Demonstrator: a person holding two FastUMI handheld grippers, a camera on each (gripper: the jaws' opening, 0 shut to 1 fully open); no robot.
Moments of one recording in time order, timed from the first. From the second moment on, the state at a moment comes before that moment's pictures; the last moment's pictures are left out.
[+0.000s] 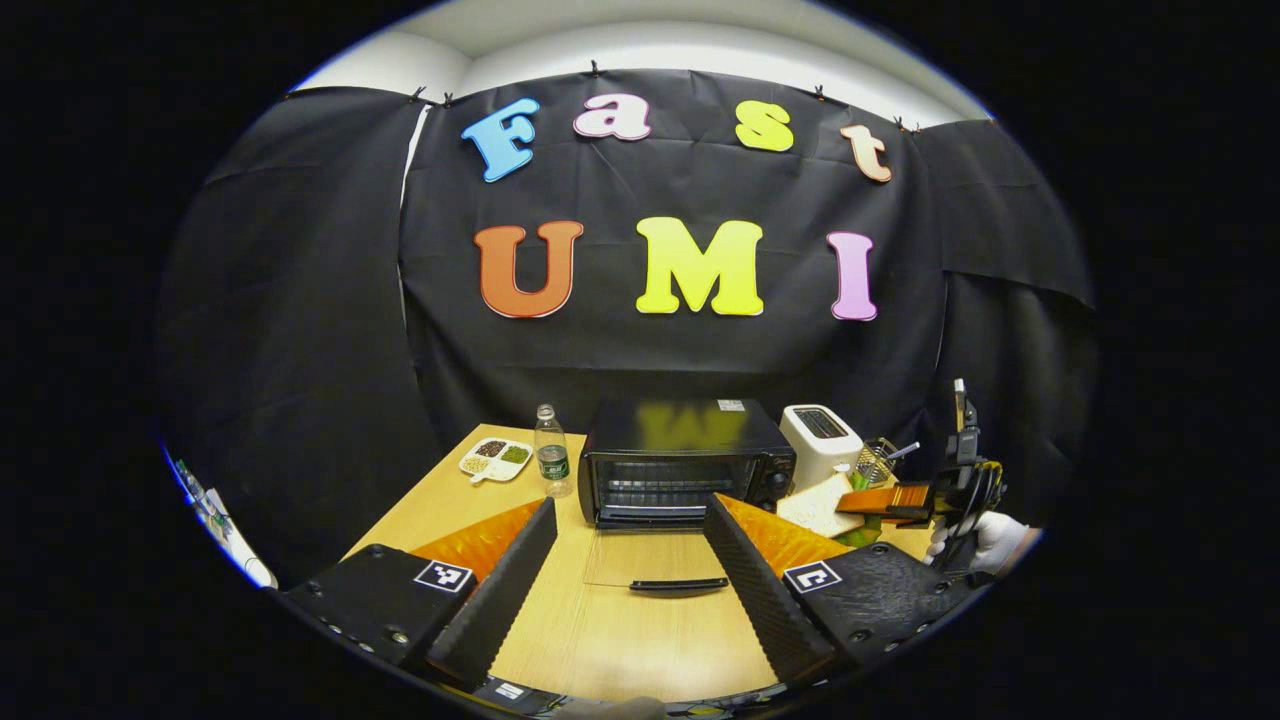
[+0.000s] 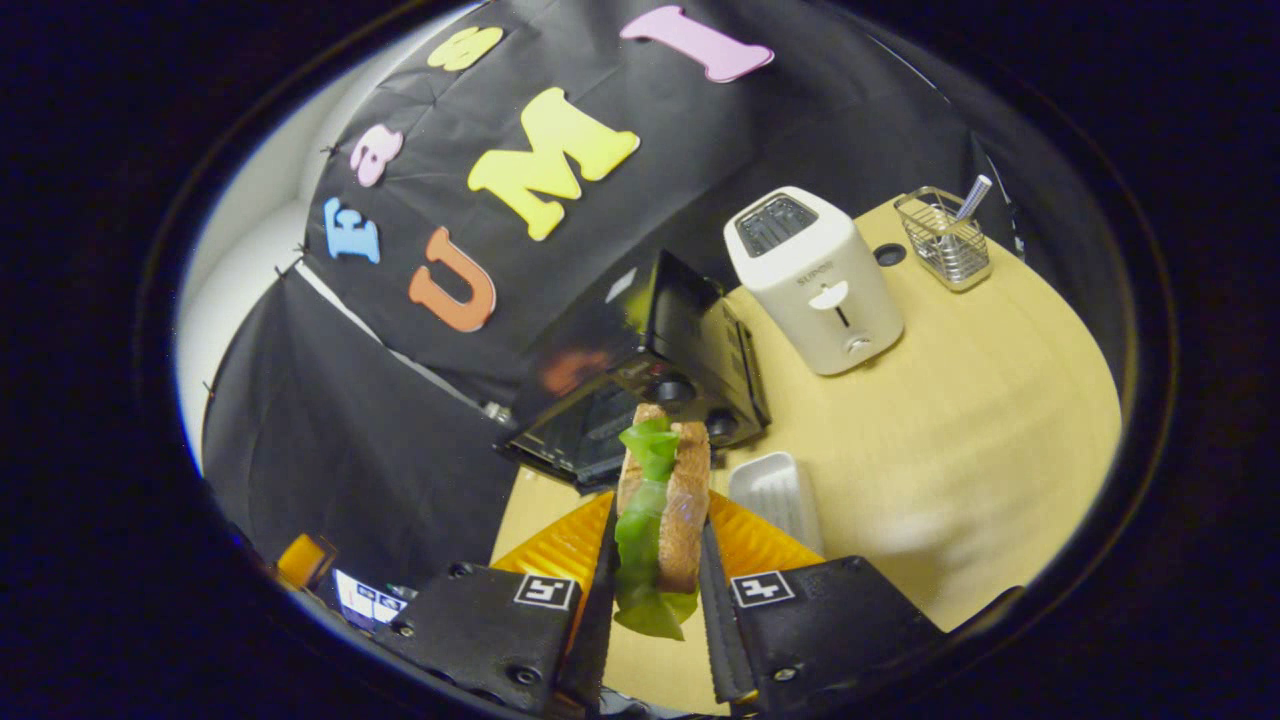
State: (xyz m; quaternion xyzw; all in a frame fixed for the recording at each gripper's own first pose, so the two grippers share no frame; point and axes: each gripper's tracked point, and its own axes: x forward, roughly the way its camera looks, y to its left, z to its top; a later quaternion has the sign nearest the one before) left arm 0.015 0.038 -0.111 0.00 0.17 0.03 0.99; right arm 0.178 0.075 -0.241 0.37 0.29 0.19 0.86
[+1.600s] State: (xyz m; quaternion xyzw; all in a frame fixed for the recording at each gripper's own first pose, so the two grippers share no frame) left arm -0.017 0.104 -0.133 0.07 0.23 0.00 0.97; right arm 0.368 0.277 -0.322 0.63 0.13 -0.03 0.77
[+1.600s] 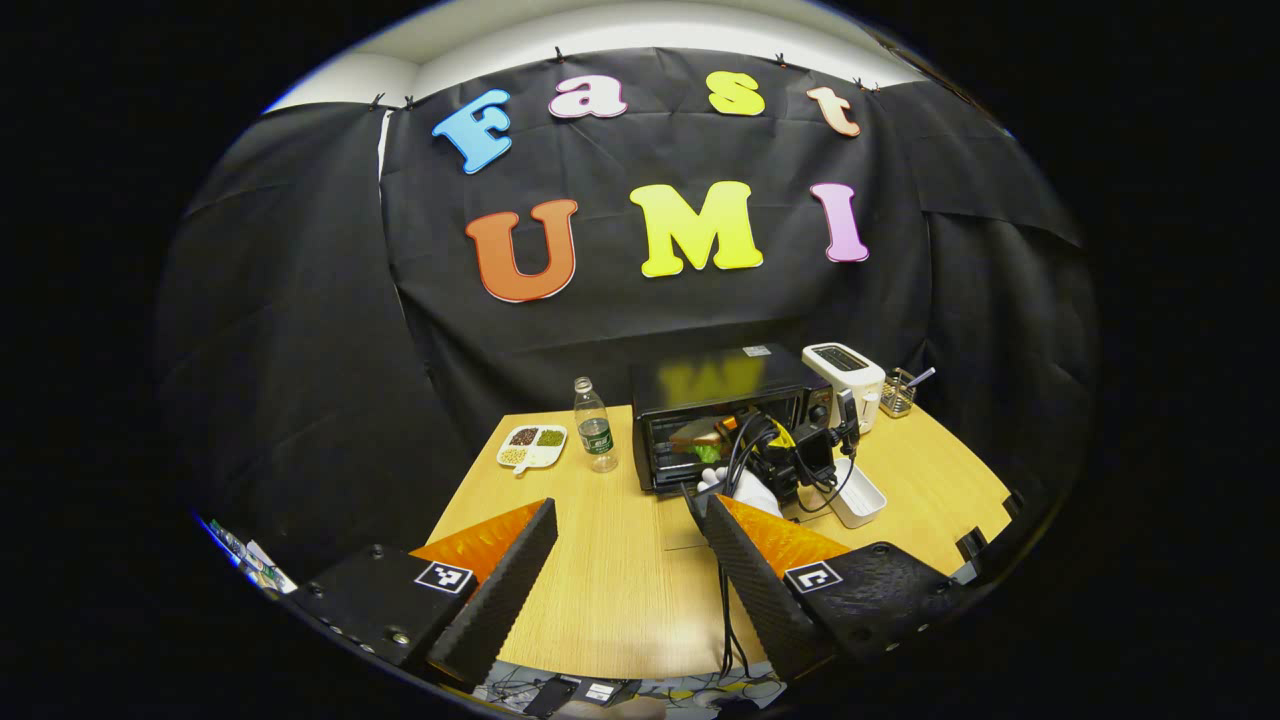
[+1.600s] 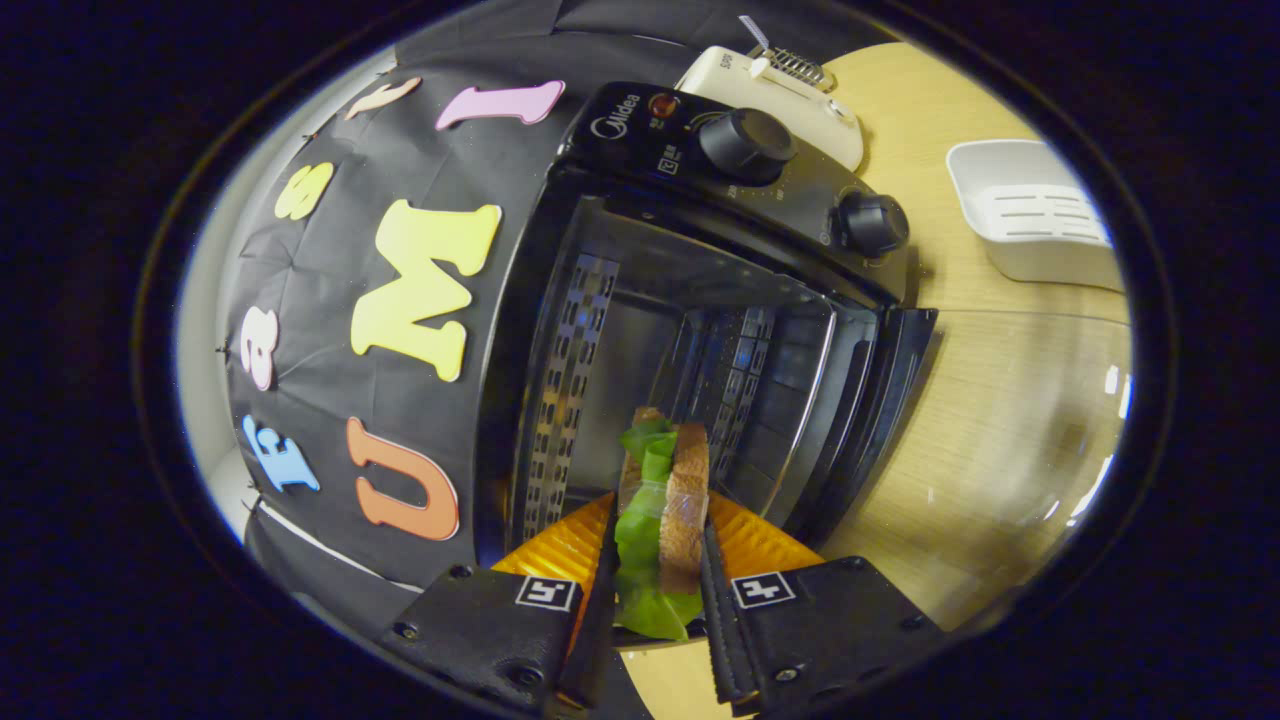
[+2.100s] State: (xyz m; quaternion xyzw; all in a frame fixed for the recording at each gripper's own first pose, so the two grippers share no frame) left arm -0.016 0.094 -0.134 0.06 0.23 -0.02 0.97; right arm 0.382 0.264 -0.338 0.57 0.15 -0.04 0.81
